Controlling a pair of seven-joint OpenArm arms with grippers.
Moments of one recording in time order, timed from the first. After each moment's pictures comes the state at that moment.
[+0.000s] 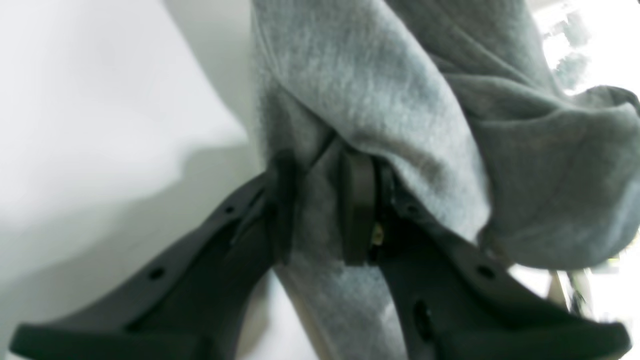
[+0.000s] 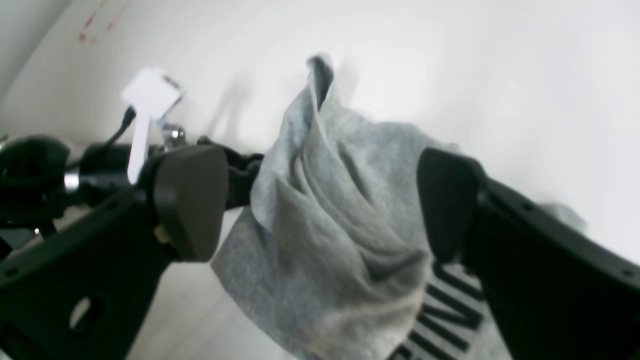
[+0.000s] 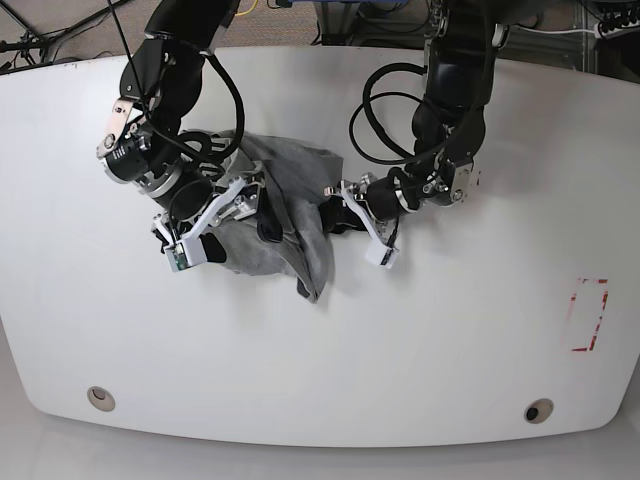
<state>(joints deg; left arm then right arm) -11.1 0.9 3.7 57.3 -33.9 -31.9 39.1 -1.2 -2.7 21.0 110.7 33.2 37.2 -63.7</state>
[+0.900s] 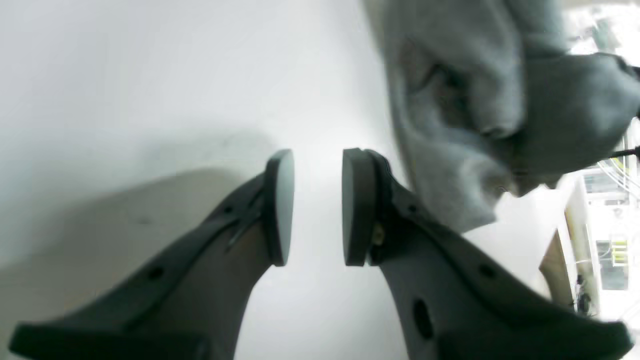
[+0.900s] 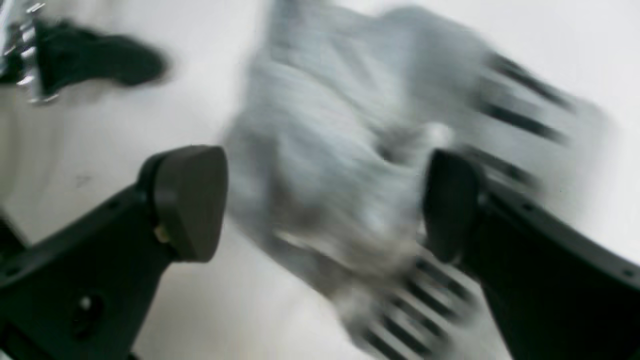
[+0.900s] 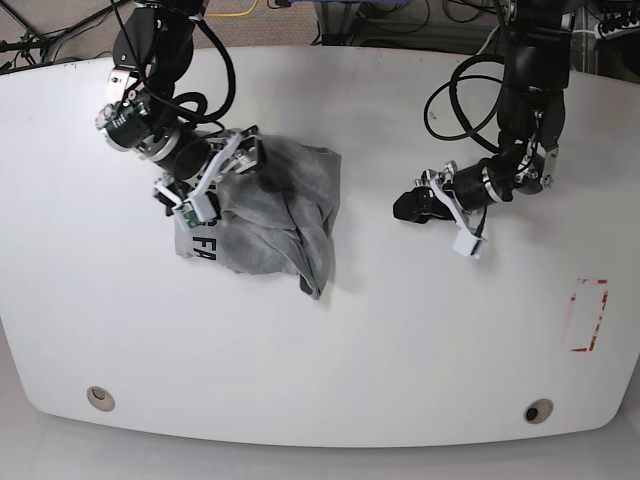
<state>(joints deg) -6.2 -18.4 3.5 71.6 -54.1 -33.0 46.1 -9.6 0.0 15.9 111.7 32.9 40.5 -63.1</state>
